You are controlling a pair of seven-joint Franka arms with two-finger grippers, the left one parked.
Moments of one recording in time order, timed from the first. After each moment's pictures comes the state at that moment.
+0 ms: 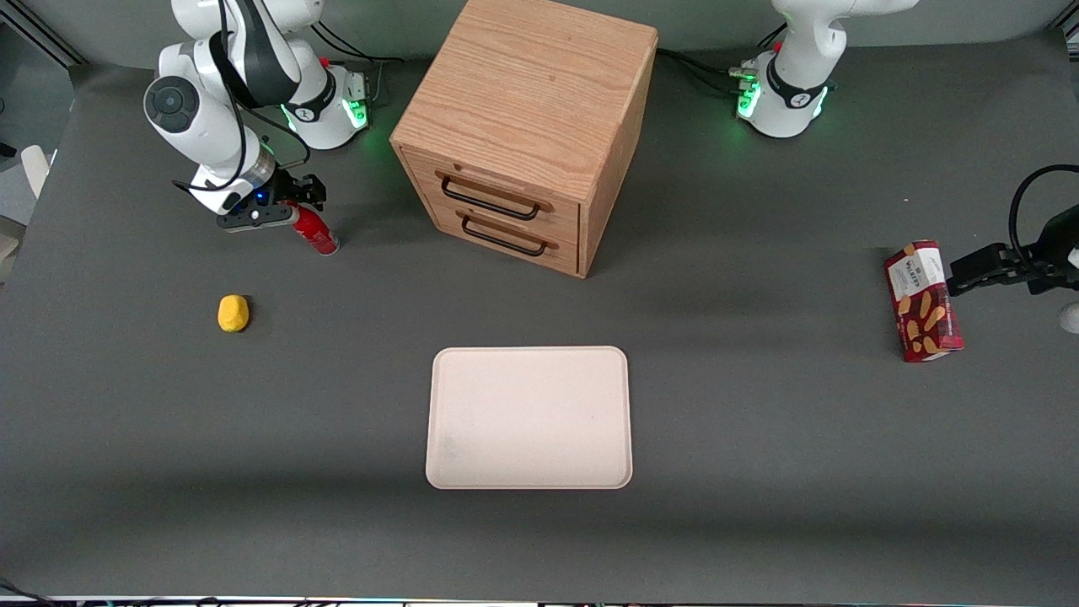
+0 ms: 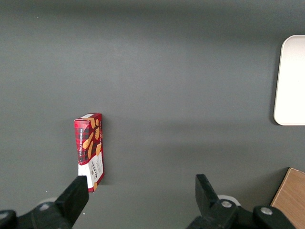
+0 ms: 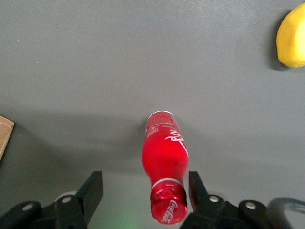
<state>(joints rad) 0.16 -0.42 0.00 -2.78 -0.01 2.22 0.05</state>
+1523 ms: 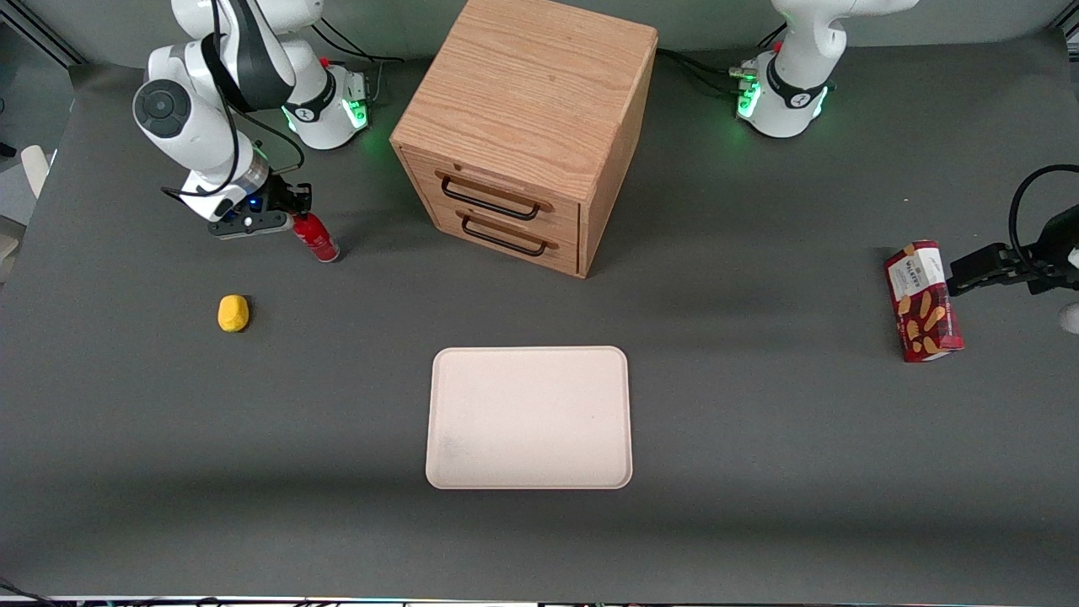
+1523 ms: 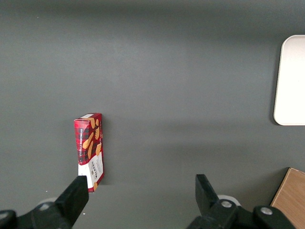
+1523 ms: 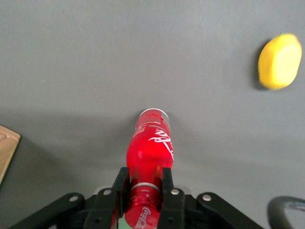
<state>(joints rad) 0.16 -0.36 0.00 -2.65 -0.04 2.16 0.05</state>
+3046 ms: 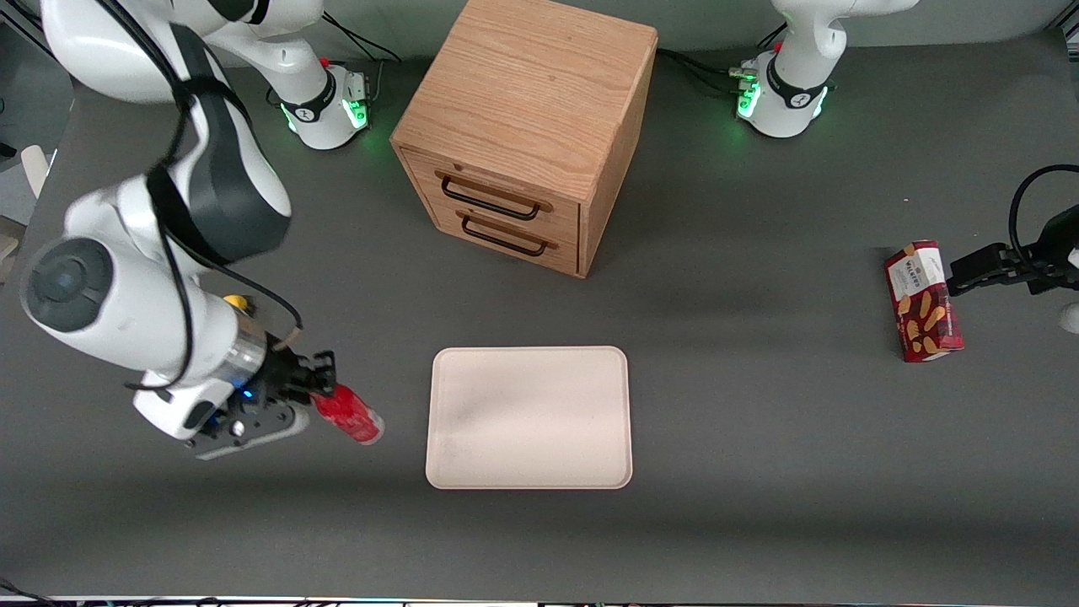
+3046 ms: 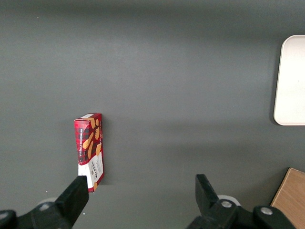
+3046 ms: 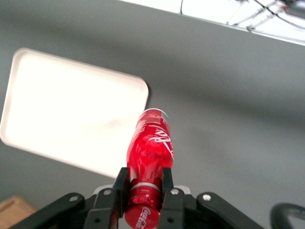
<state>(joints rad) 0.17 0.66 0.19 -1.03 -0.05 1.80 0.08</state>
